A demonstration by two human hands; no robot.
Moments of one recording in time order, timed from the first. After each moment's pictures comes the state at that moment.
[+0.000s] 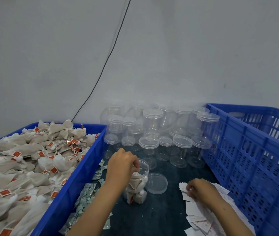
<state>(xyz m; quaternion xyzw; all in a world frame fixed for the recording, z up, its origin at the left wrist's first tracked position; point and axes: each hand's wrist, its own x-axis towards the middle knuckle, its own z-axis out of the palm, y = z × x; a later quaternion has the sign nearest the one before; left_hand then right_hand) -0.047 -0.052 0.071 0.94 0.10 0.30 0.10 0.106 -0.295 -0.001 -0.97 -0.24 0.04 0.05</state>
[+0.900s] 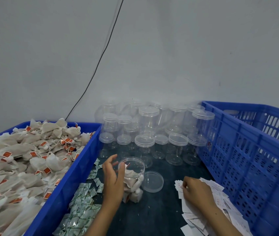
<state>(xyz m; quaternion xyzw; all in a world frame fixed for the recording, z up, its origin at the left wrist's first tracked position) -0.051 -0.063 0.010 0.71 0.16 0.40 0.55 0.085 -0.290 -0.016 -0.96 -0.21 -0.10 0.12</state>
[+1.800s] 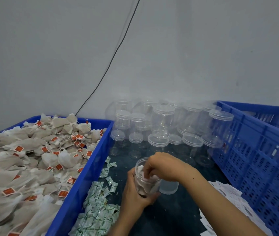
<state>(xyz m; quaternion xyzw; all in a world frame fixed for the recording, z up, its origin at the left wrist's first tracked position) -0.050 -0.056 -0.044 0.76 0.10 0.33 0.56 0.030 -0.154 0.108 -0.83 -0.56 0.02 0.01</state>
